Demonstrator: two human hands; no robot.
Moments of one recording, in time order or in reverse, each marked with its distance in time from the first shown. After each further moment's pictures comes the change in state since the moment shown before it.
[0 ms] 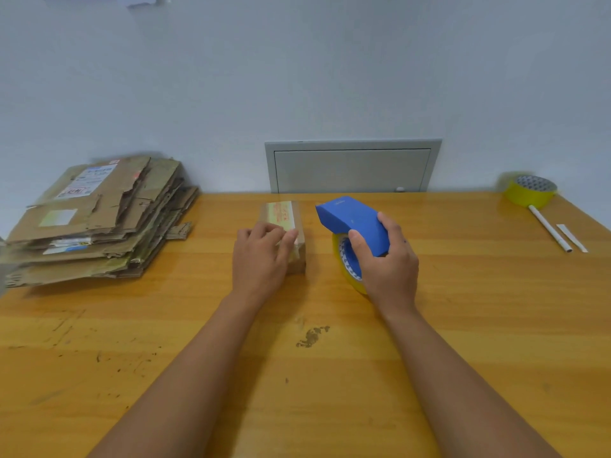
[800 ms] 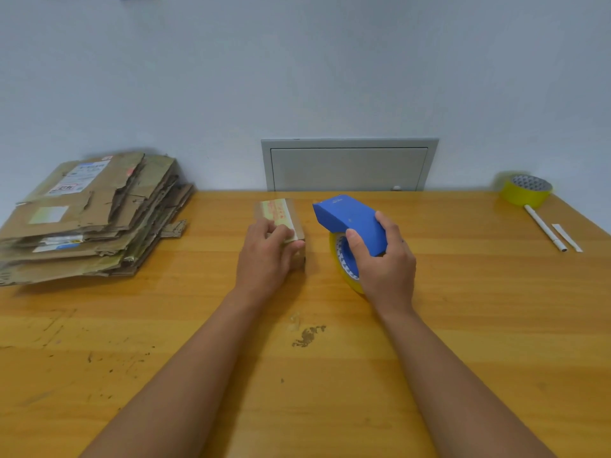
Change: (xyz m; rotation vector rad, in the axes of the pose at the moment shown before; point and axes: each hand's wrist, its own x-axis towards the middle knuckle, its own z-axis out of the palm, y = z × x) left_hand 0.000 -0.005 0.015 -0.030 0.029 0.141; right_hand -0.001 -0.001 -0.001 -0.005 0.017 -0.009
